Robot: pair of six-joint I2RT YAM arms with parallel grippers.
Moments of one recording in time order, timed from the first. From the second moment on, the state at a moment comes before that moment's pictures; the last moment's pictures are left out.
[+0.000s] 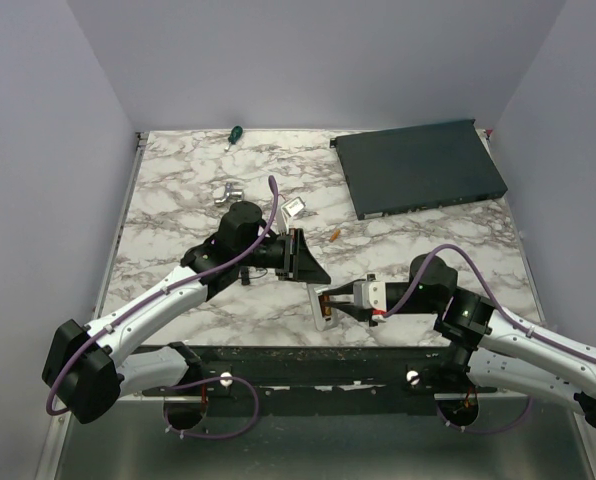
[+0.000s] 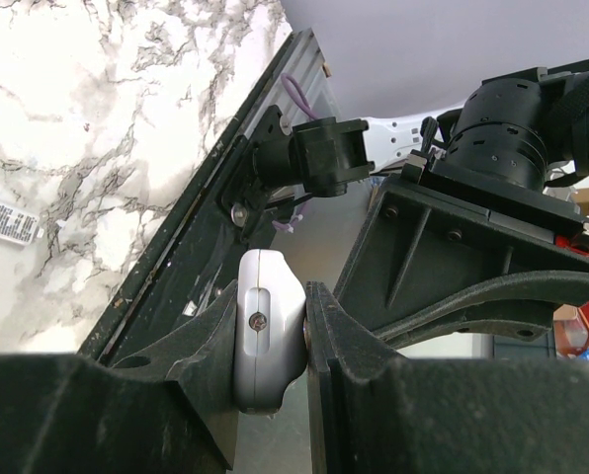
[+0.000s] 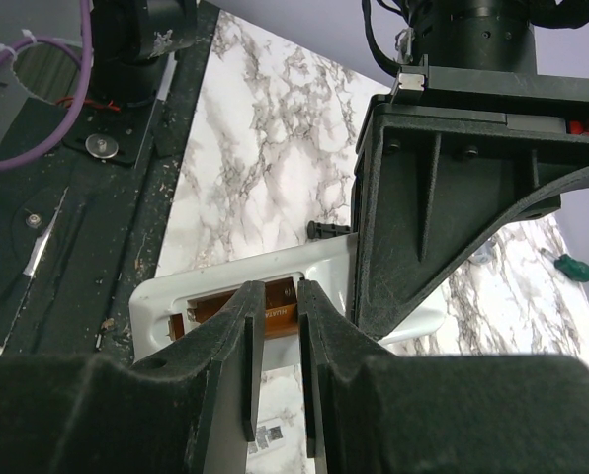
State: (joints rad) left arm -0.70 1.13 0.81 -0.04 0.78 -0.86; right arm 1.01 0.77 0.60 0.01 -0.51 -0.57
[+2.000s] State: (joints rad) left arm -0.68 1.07 0.81 -0.08 0.78 -0.85; right arm 1.01 0.82 0.62 0.02 -0.56 -0.57
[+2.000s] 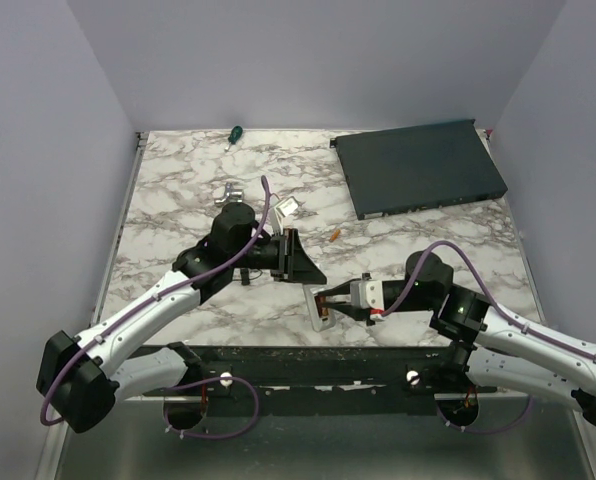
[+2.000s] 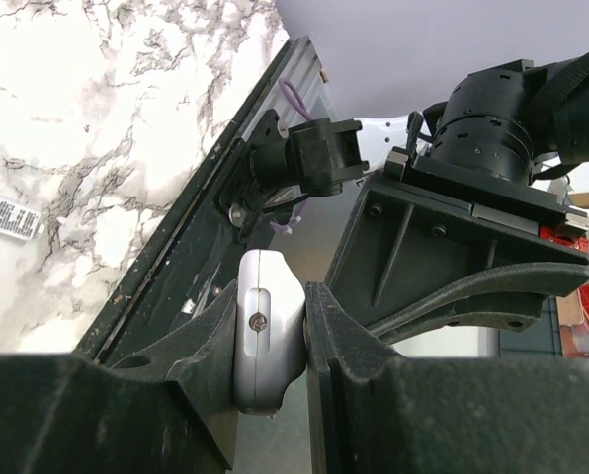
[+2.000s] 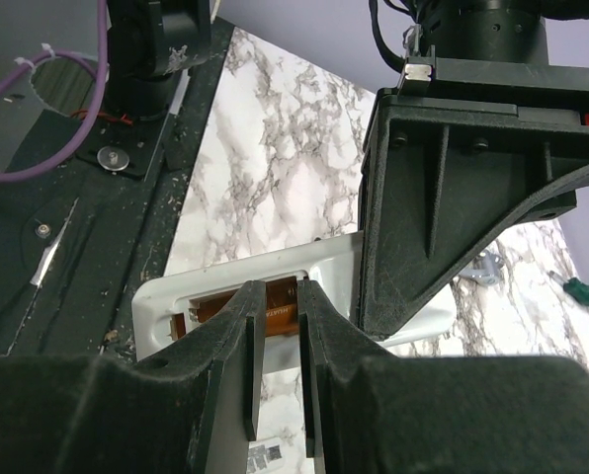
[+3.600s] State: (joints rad) left arm -0.61 1.00 0.79 -0.12 0.79 -0.85; right arm 1.01 0.89 0.64 0.10 -0.58 -0.58
